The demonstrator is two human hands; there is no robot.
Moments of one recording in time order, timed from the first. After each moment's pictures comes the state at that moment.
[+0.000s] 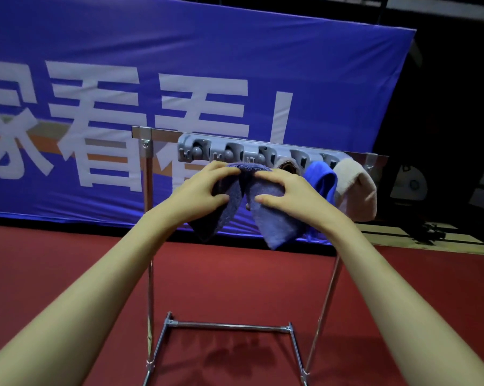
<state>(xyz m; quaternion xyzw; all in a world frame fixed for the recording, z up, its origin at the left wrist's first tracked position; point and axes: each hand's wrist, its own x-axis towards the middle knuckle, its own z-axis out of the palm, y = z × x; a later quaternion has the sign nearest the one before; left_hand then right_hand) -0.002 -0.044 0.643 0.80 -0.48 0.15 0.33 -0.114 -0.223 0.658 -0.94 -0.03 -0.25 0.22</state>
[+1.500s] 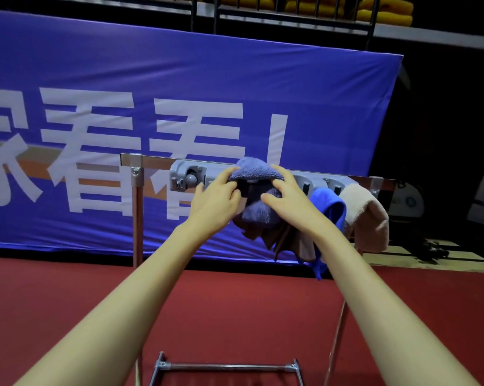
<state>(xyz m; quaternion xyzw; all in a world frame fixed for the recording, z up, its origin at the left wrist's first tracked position) 0.038 -0.111 0.659 0.84 -0.39 0.24 0.28 -0.044 -0.256 0.669 -0.92 0.03 -0.31 0.23</state>
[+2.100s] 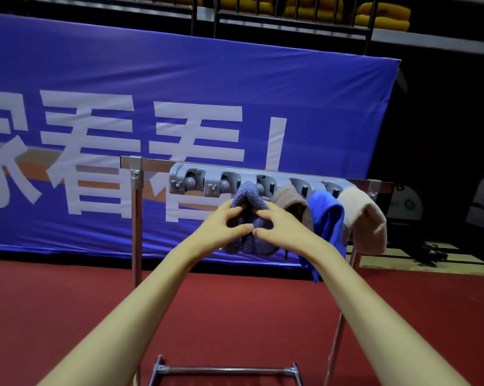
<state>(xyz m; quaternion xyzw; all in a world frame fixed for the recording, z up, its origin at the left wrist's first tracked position) 0.039 -0.107 0.619 0.71 -0.47 -0.03 0.52 -0.044 -0.255 0.641 -0.97 0.00 -0.21 0.15</state>
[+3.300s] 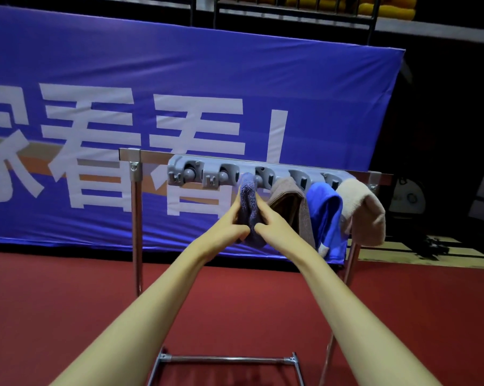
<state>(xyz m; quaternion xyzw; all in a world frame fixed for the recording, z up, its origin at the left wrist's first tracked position) 0.023 -0.123 0.607 0.67 -0.47 -0.13 0.56 -0.035 -0.246 0.612 -0.88 0.02 -0.19 0.43</state>
